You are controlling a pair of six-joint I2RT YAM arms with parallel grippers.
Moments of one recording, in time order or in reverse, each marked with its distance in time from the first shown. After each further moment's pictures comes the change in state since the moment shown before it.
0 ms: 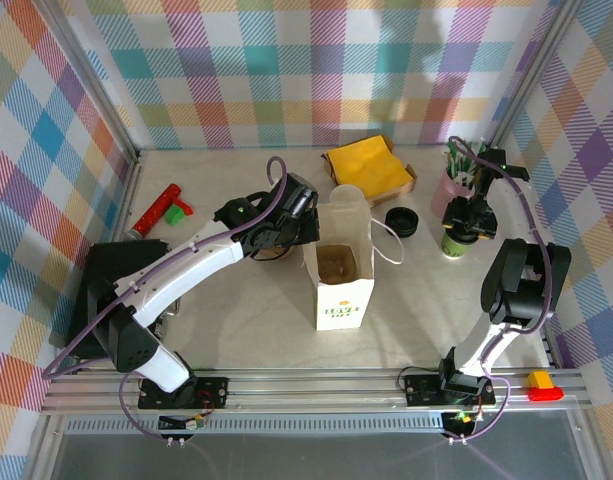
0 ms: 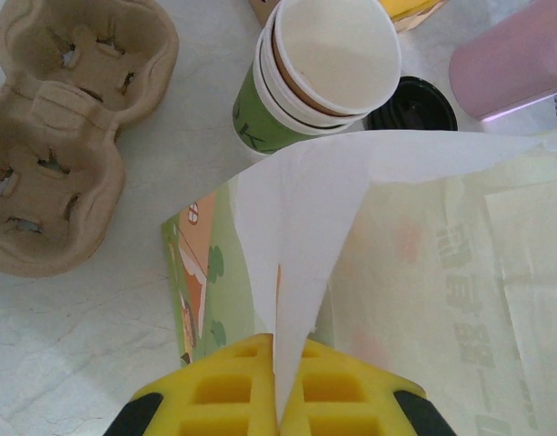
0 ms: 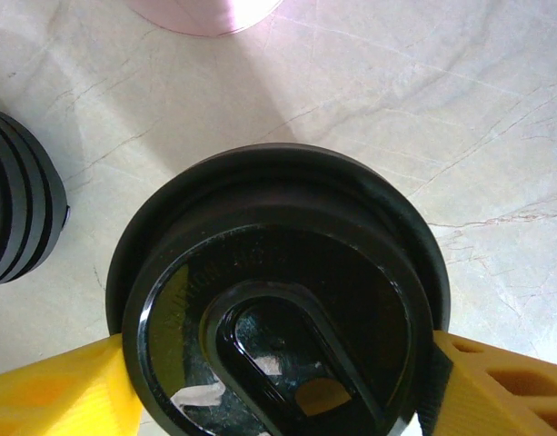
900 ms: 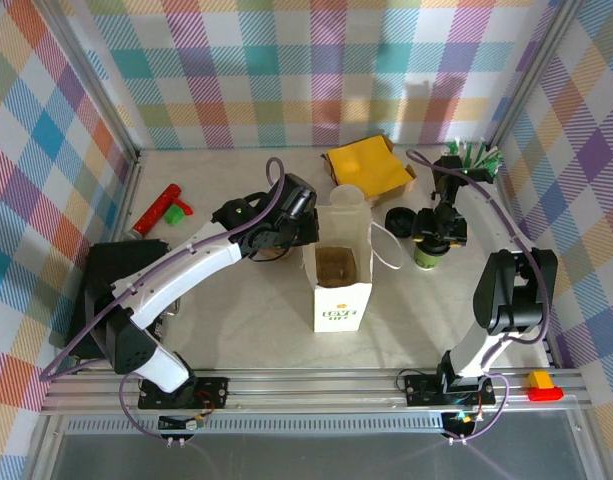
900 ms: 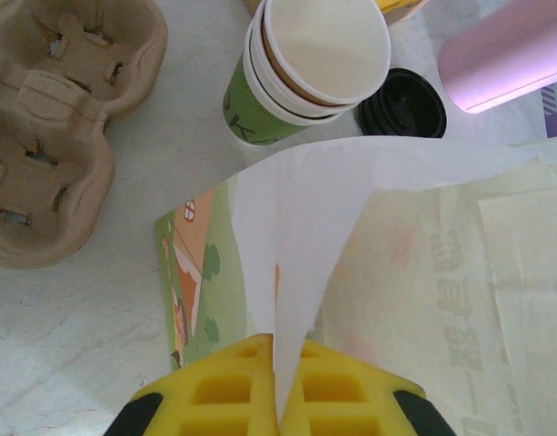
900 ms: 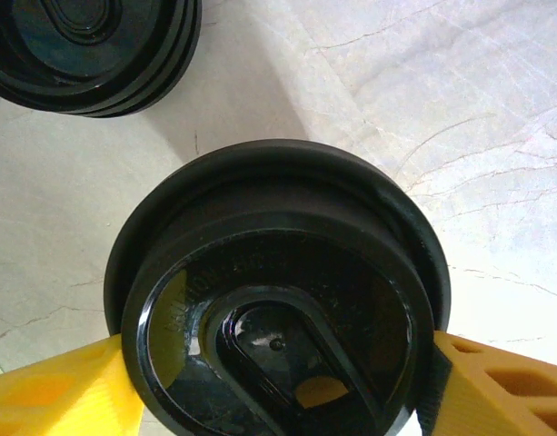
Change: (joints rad) left arm 0.000 -0.013 -0.008 0.001 0.023 -0.003; right arm 0.221 -0.069 -0.067 -0.094 0.020 0.058
